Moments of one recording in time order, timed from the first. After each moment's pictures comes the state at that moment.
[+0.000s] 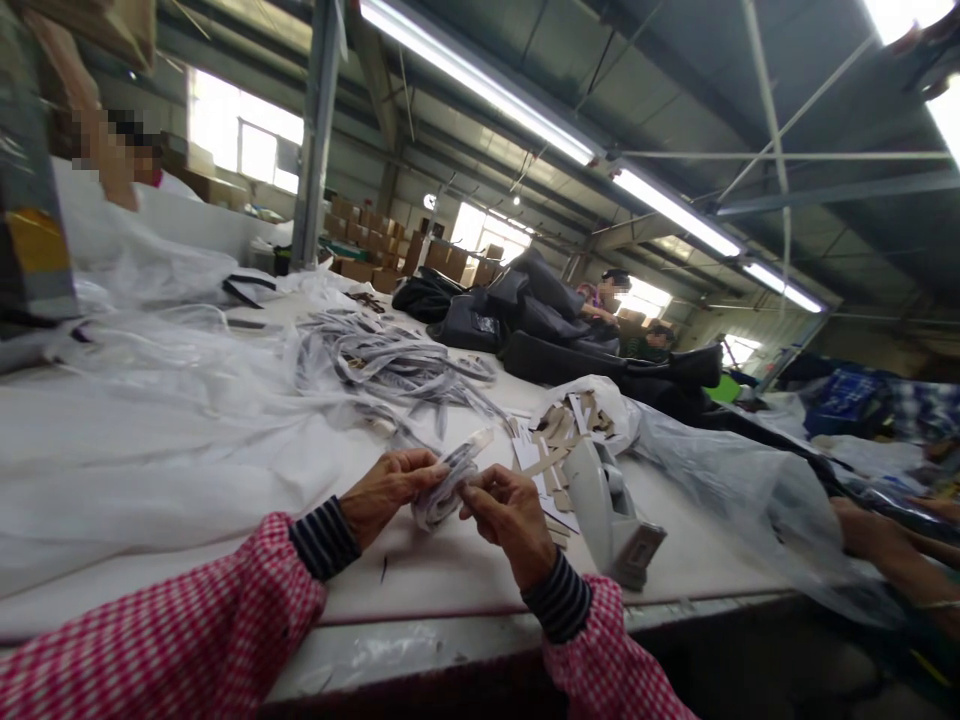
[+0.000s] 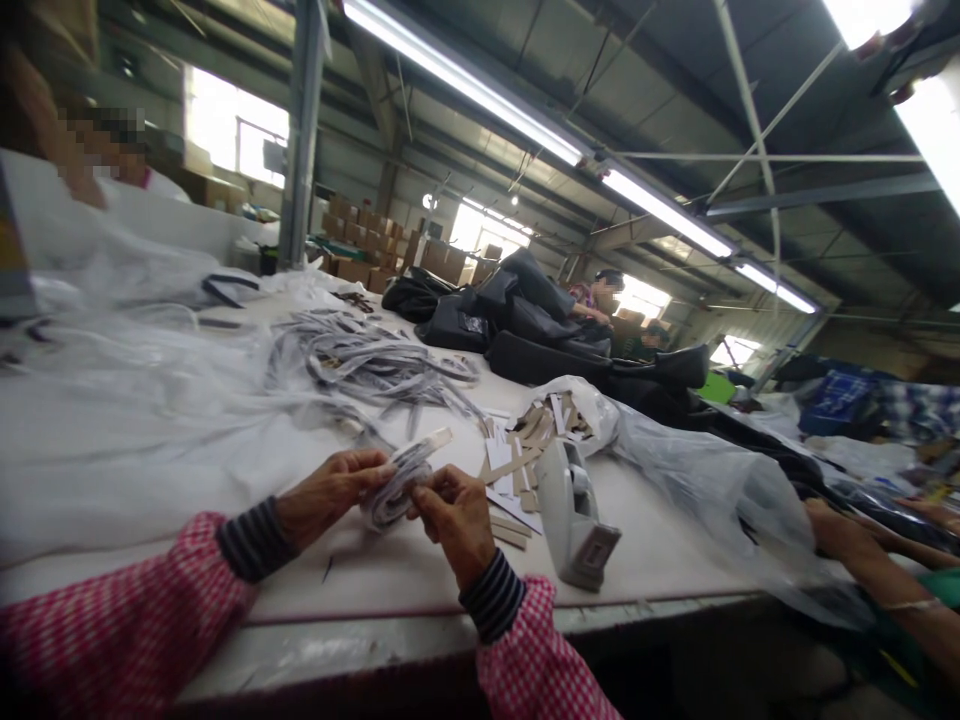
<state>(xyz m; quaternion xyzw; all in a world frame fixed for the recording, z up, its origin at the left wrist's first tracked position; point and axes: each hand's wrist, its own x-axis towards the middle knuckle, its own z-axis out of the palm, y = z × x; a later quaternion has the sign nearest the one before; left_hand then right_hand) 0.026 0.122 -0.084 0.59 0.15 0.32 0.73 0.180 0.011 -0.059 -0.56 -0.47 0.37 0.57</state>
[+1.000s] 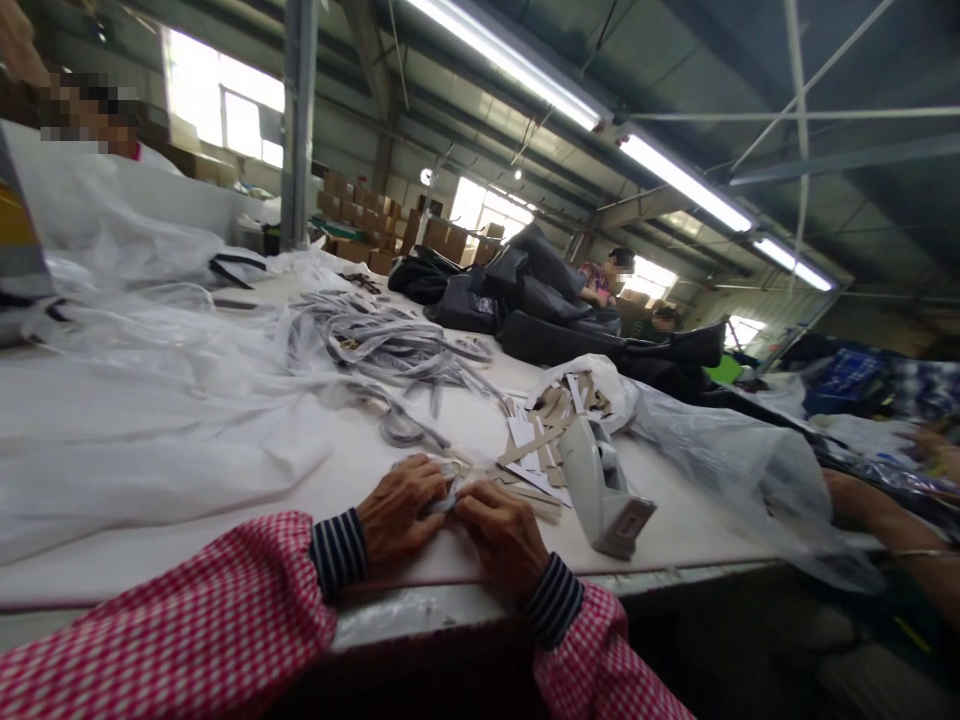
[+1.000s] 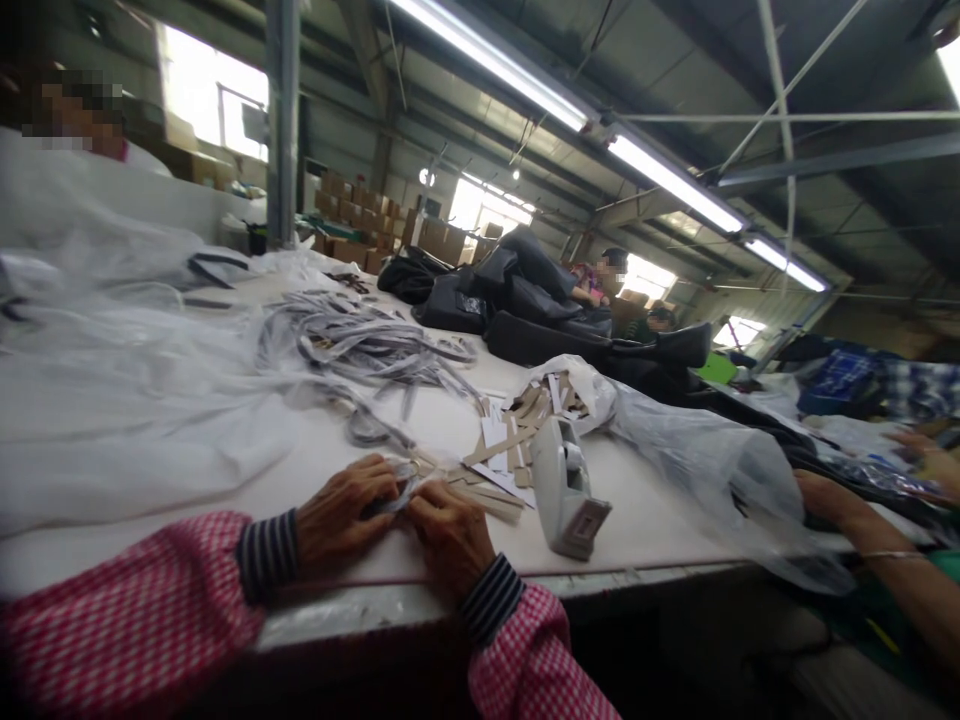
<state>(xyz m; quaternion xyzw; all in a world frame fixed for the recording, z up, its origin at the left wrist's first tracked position) 0.036 0.097 -0.109 0.93 0.12 0.32 0.16 0.206 -0.014 -0.099 -0.52 -0.80 -0.08 0.29</state>
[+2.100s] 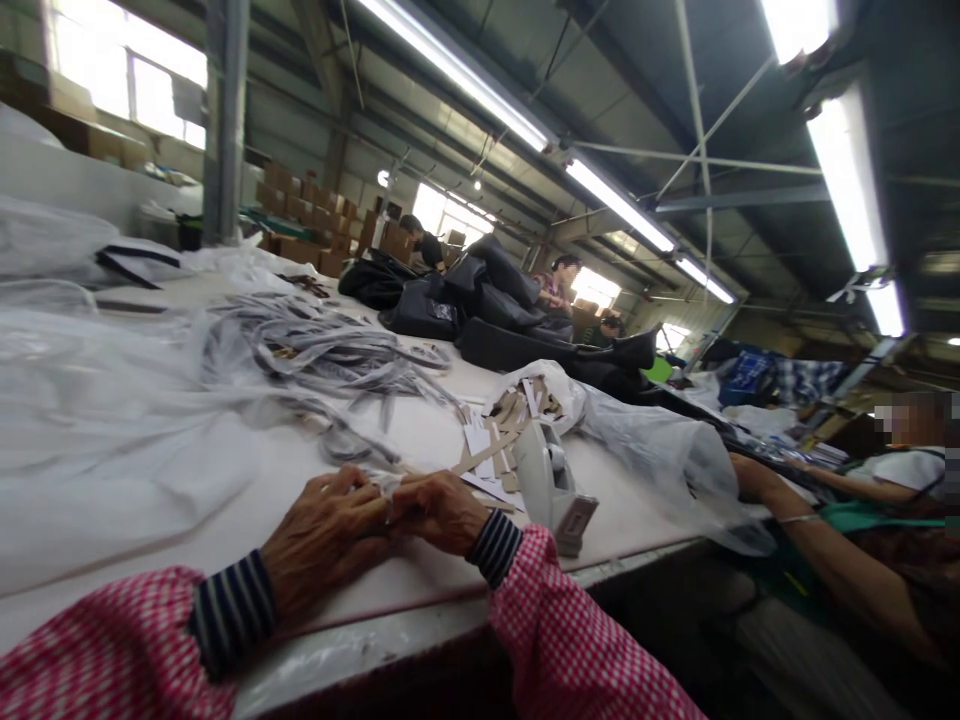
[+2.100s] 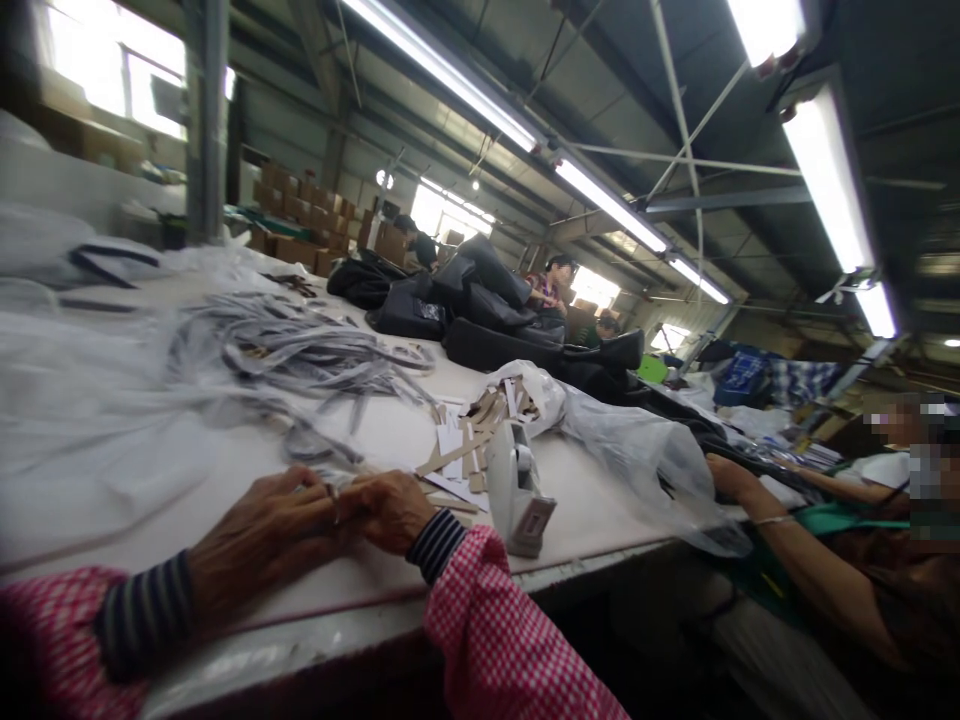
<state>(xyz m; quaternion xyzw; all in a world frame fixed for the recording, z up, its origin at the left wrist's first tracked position) 0.025 0.100 -0.112 0.94 0.14 0.30 0.07 0.220 0.029 -0.070 -0.51 -0.82 0.13 0.24</state>
